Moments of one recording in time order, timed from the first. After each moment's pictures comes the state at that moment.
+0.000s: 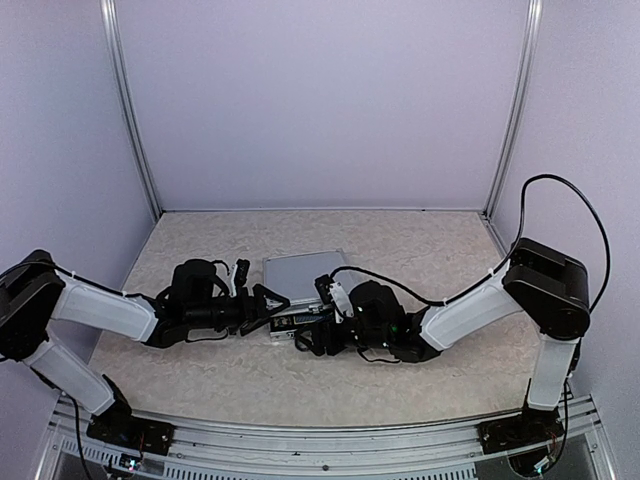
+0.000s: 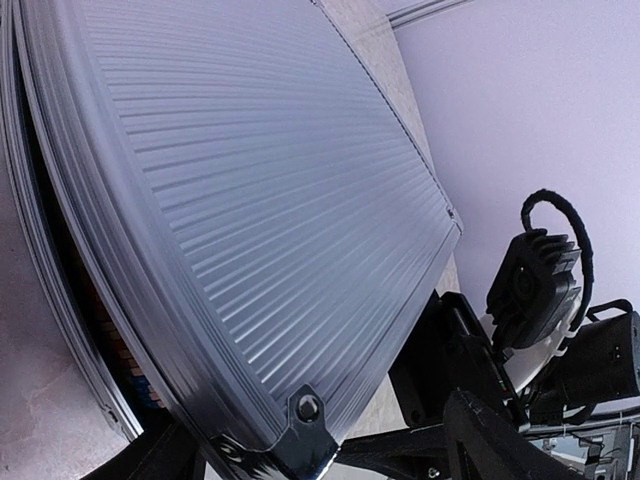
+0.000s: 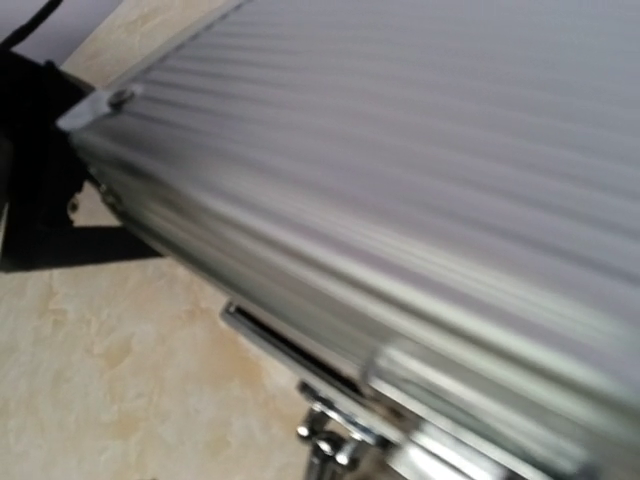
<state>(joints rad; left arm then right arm) -0.70 1.49 0.51 0.55 0.36 -0.94 1.04 1.91 0.86 0.60 -0.06 0.49</state>
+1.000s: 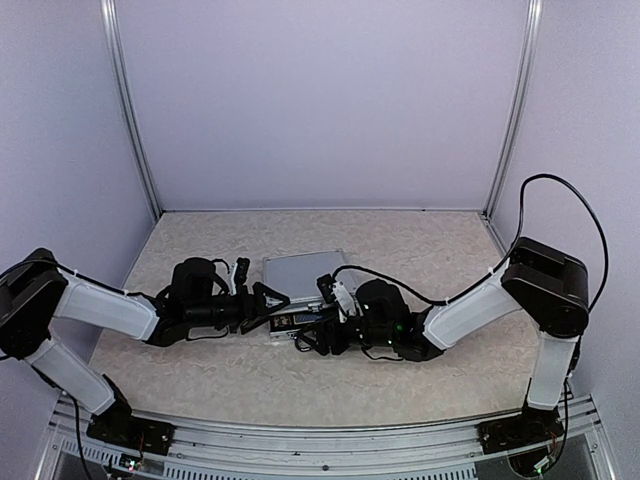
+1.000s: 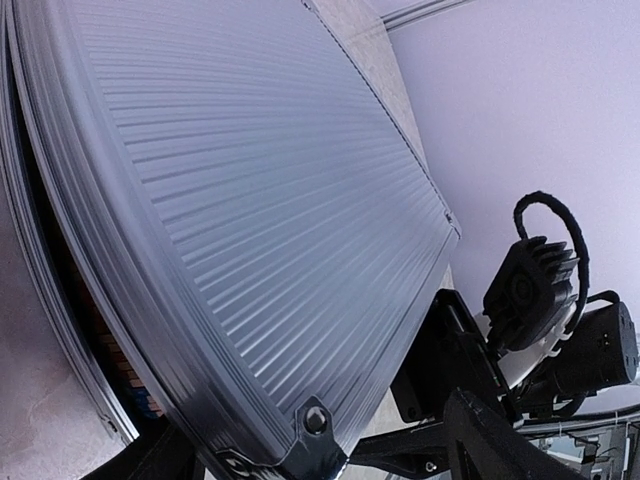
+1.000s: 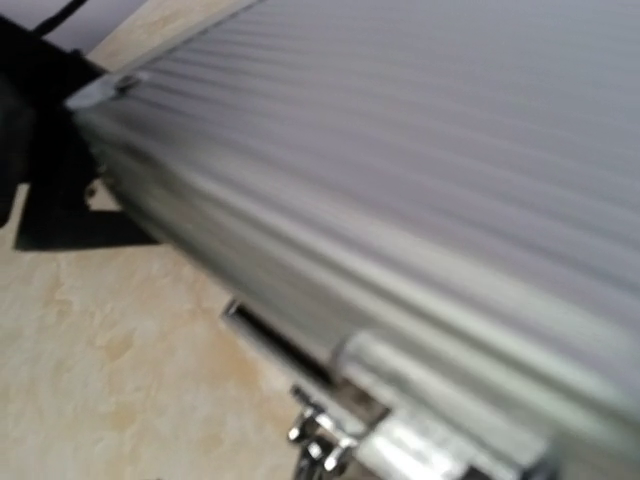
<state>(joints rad) -0.69 1.50 0.52 0.57 0.38 -0.95 1.02 1.92 0.83 0.67 -0.13 0.44</state>
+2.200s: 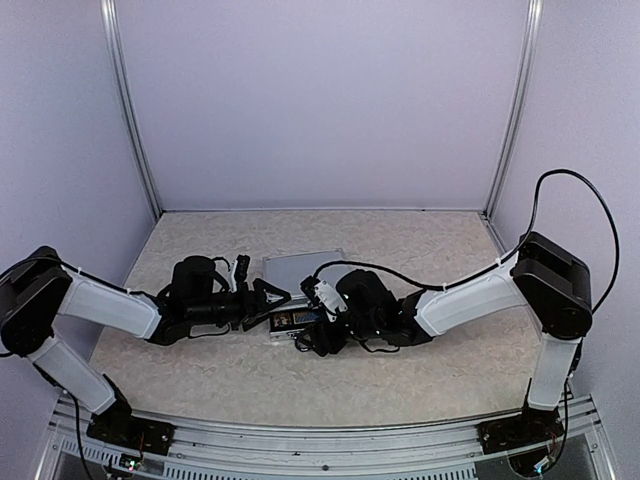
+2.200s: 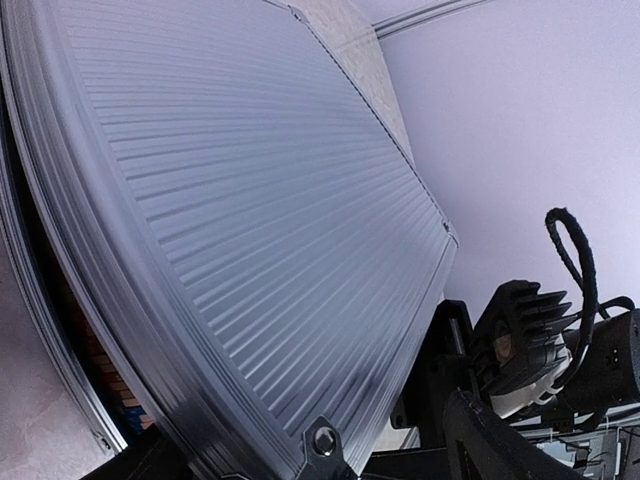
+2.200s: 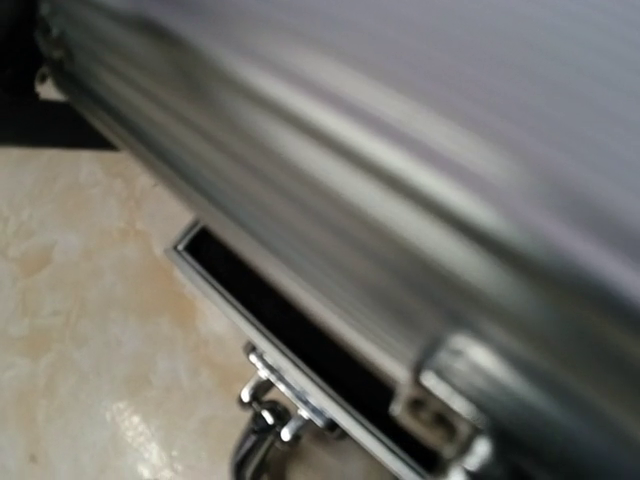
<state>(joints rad) -0.67 1.53 0.53 0.61 0.39 -0.96 1.03 1.90 1.00 0.28 -0.06 0.24</state>
